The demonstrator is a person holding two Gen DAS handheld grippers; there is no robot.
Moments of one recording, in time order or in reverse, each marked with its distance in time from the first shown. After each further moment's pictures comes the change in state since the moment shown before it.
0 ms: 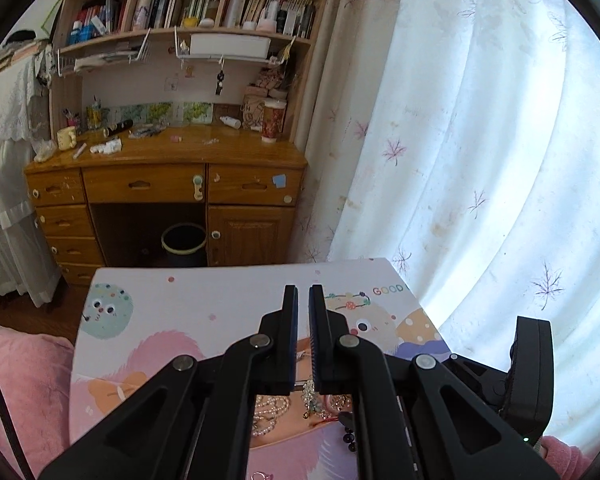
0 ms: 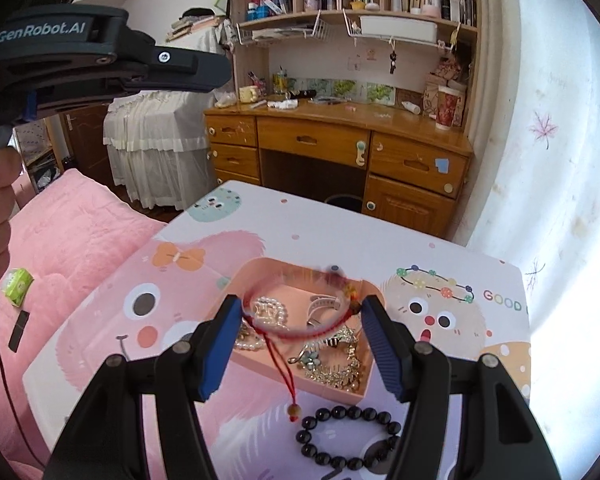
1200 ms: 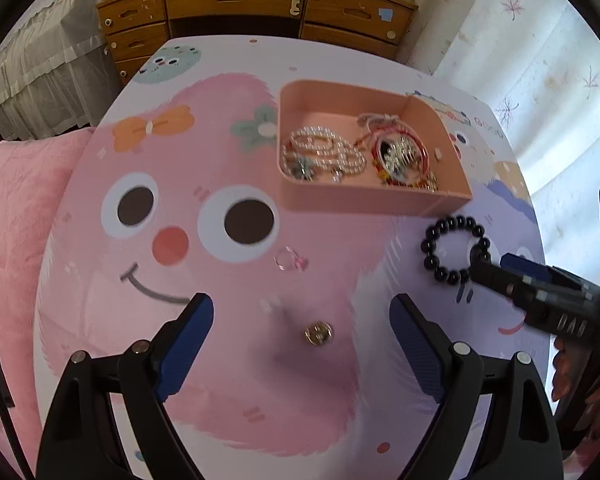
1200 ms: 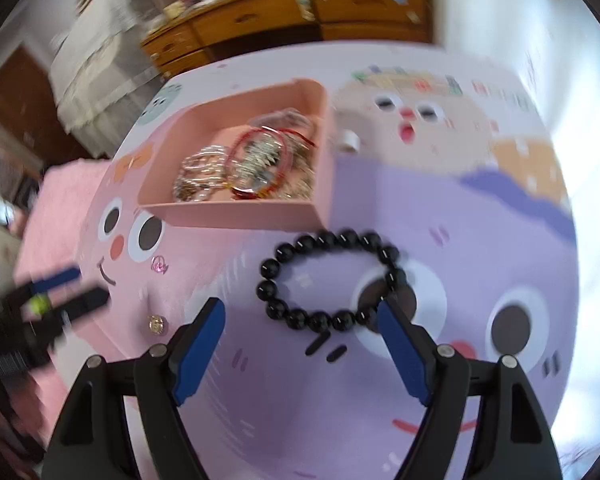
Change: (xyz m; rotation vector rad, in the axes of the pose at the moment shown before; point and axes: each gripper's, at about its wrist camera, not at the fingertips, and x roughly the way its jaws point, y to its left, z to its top) left arm 0.030 0.005 -0.189 -0.254 0.508 0.291; right arm 0.028 -0.071 -0.097 0.398 0.460 0.095
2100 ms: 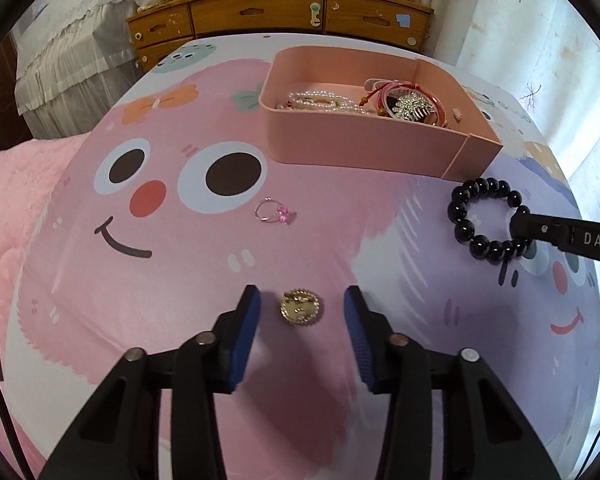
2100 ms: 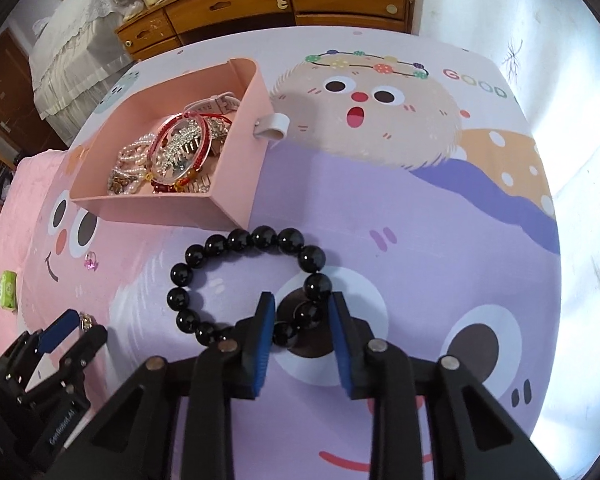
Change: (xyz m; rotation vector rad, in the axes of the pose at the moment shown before) left arm 0.042 -0.029 -0.051 -0.017 -0.128 0.146; right arm 0.023 -0.023 0.009 -0.103 -0.004 -0.145
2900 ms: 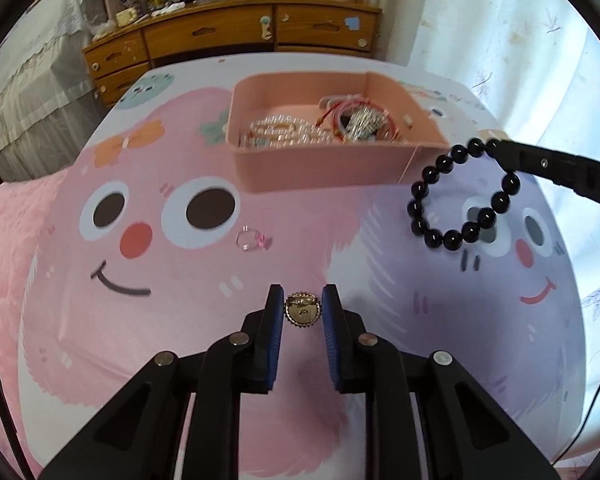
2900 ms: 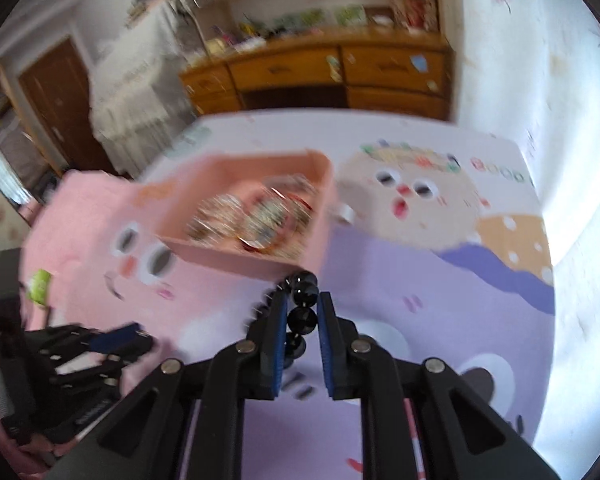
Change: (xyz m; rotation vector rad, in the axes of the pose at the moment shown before) left arm -0.027 0.004 0.015 0.143 -0.023 -0.123; right arm -0.068 0.025 -0.007 -0.105 -0.299 0.178
